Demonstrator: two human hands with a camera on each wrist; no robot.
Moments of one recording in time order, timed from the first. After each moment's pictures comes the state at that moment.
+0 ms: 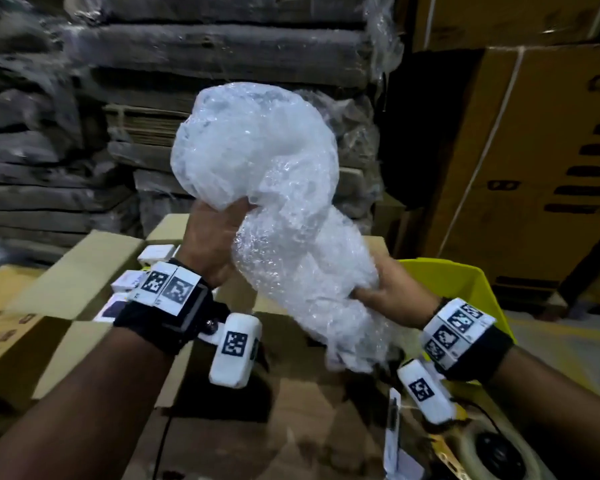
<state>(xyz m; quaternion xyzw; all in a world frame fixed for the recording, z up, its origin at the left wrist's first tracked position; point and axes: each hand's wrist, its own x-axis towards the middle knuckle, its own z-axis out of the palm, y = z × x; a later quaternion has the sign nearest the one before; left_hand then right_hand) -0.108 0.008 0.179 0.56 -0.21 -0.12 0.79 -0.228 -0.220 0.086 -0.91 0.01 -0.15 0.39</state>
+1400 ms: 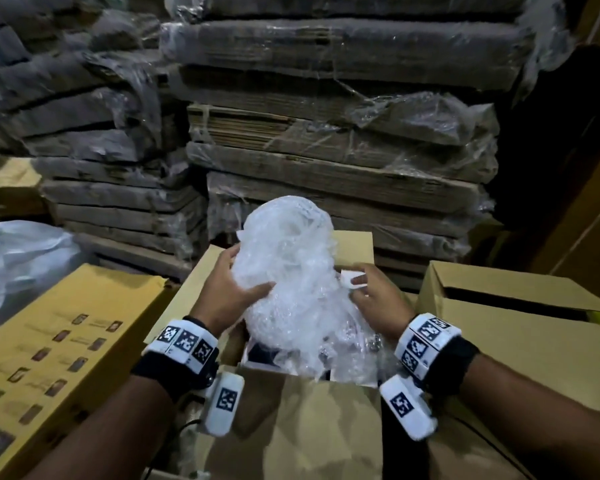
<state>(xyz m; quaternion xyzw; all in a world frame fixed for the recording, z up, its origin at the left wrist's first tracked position) 0.126 0.253 0.082 0.82 -0.15 -0.05 0.56 0.042 0.004 0.036 -0.85 0.15 -0.09 0.49</state>
